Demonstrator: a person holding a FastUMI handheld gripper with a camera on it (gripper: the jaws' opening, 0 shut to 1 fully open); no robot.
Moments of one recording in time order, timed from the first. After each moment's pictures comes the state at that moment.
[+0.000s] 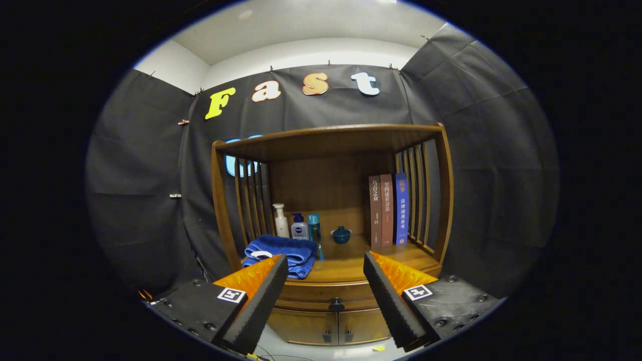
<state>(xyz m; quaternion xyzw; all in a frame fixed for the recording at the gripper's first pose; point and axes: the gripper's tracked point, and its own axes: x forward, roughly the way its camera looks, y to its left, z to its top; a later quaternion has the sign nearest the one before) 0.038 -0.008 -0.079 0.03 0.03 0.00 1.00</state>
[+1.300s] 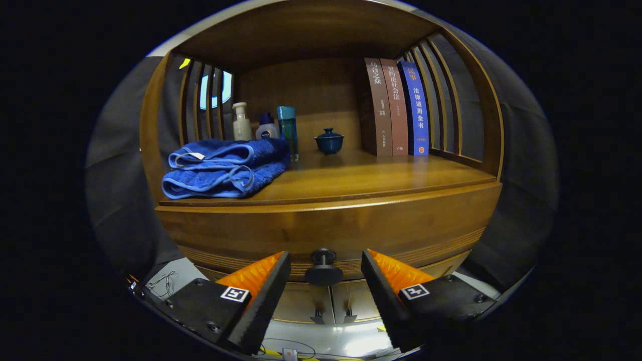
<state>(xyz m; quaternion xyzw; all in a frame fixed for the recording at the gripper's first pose) 0.136 -0.039 -0.320 0.03 0.20 -0.04 0.98</state>
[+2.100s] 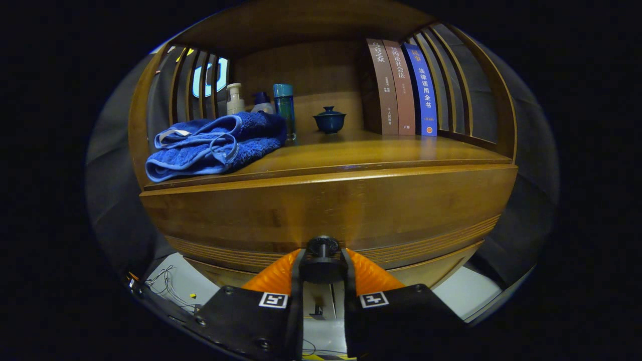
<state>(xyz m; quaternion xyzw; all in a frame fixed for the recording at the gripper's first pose) 0.147 -0.036 -0.352 0.03 0.23 -0.03 0.97</state>
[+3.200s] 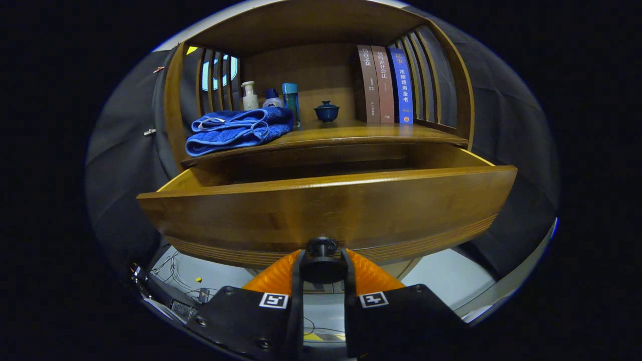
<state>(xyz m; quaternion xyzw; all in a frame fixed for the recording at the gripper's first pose) 0.026 -0.032 -0.341 0.03 0.27 -0.04 0.96</state>
